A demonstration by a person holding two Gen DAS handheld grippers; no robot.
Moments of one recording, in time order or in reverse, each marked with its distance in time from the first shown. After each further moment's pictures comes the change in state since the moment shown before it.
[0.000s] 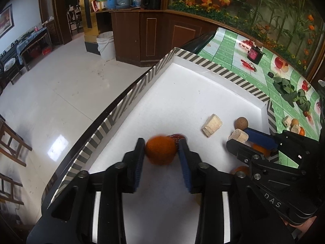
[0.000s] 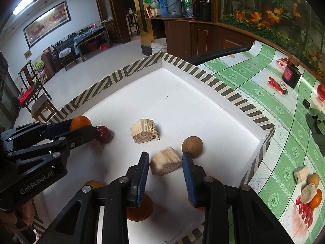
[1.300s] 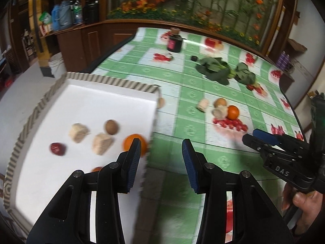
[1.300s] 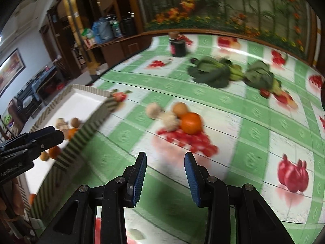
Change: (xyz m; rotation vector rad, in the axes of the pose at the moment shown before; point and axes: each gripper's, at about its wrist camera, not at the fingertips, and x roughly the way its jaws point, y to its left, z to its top) left arm -0.035 -0.167 -0.013 0.240 -0.026 -0.249; right arm -0.126 -0.163 -0.116 0.366 -0.104 -0.206
